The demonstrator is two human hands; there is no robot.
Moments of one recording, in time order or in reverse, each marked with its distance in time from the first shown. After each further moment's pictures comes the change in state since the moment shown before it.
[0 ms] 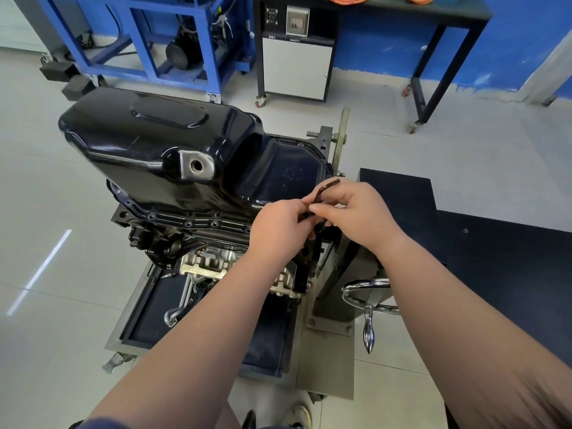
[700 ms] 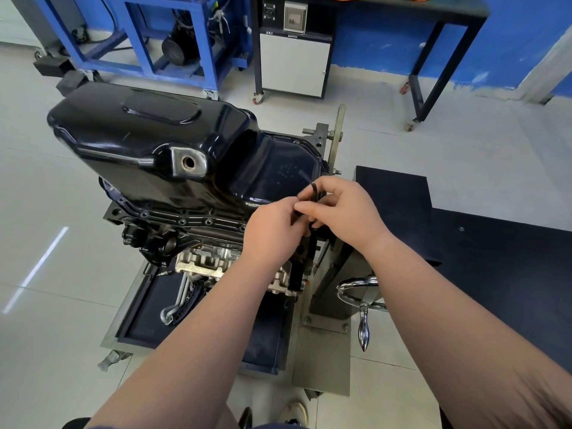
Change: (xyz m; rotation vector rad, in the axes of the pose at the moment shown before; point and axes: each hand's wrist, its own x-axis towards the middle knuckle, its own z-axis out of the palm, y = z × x) left_hand -0.003 -0.006 0.006 0.028 0.083 0.043; right_hand -0.001 -0.003 0.009 0.143 0.053 0.113
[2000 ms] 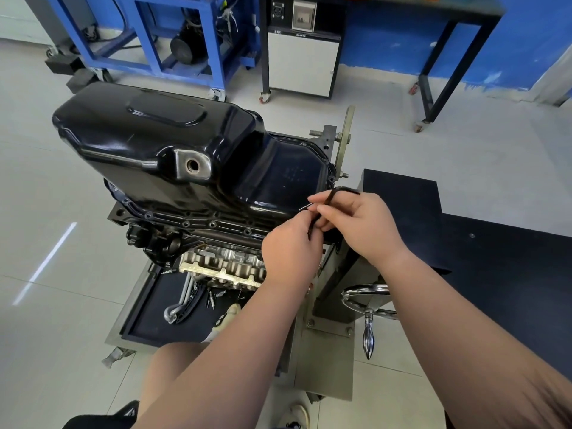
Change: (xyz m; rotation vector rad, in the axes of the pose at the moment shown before) left_hand -0.013 0.011 0.031 0.103 0.270 -0.035; right_hand -0.007 0.009 -0.004 0.088 0.019 0.012
